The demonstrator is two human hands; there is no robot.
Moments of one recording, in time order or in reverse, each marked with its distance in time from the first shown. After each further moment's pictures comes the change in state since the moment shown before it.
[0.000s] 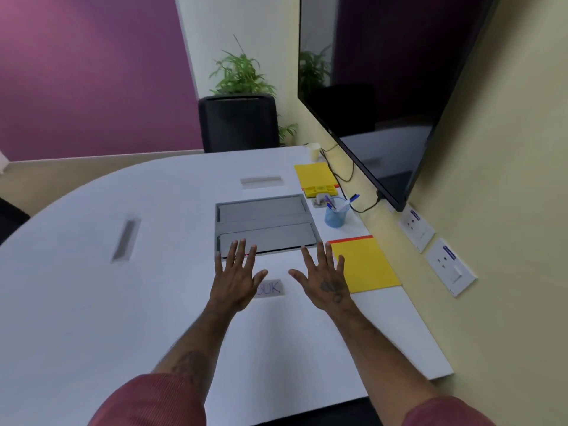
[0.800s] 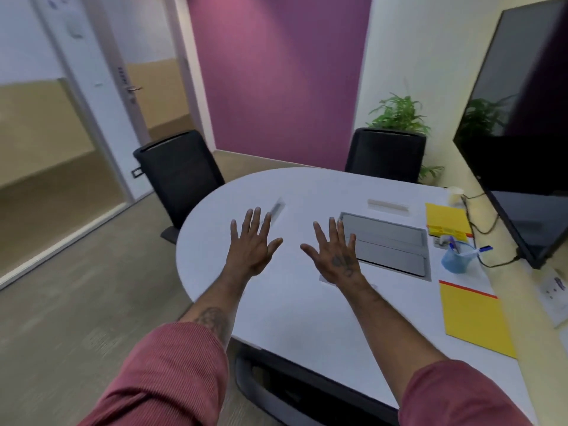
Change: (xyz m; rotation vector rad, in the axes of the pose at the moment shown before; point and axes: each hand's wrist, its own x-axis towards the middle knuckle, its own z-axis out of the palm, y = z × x) left_hand -0.223 -0.091 -0.125 0.082 0.234 -0.532; right_hand -0.074 -0.196 -0.083 0.108 0.045 -0.566
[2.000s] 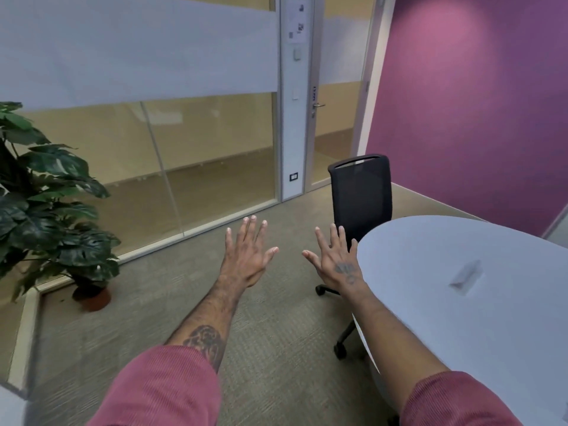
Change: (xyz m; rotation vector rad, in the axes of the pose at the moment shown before) left_hand -0.152 -0.496 -0.084 0.128 0.056 -0.522; right_hand 0.116 -0.527 0.094 0.057 -0.054 -0.529
